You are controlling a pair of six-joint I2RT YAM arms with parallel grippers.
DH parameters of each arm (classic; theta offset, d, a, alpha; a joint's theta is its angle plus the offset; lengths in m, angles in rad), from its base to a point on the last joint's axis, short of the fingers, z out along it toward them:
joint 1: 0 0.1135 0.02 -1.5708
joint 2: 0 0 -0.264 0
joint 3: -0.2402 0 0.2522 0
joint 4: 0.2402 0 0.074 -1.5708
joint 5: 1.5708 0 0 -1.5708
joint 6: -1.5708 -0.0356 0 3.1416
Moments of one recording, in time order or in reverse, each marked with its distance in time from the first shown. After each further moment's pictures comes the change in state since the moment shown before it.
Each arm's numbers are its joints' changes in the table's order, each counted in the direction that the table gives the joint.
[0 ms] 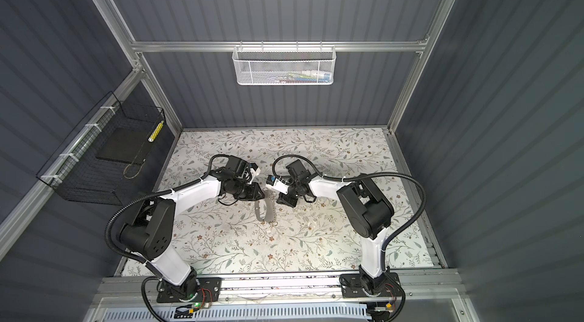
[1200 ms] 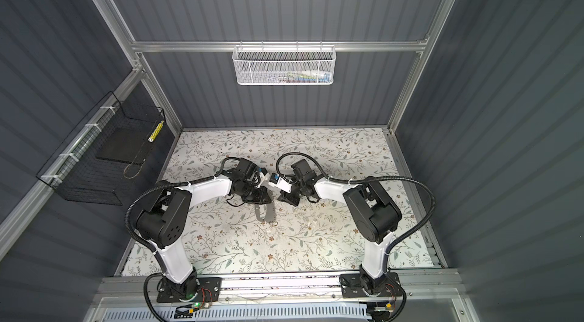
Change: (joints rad) left arm -0.042 0.137 -0.047 -0.019 0.055 -0.024; right arm -0.029 -0.060 0.062 -0.078 -0.039 0.013
